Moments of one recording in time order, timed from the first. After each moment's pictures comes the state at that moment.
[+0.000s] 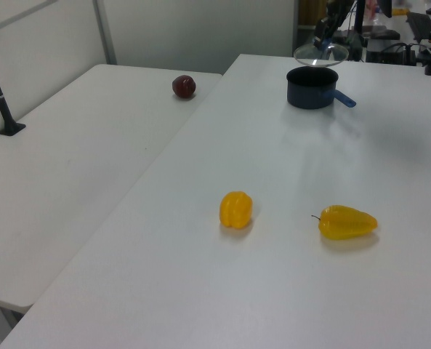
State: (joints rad) arm -0.25 0.40 -0.25 -1.48 0.15 2.26 -0.27
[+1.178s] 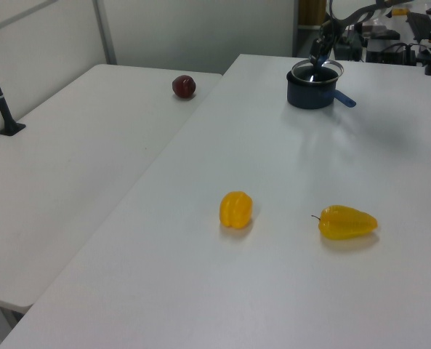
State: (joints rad) arm -0.27 0.51 -0.24 -1.48 0.16 2.38 -0.27
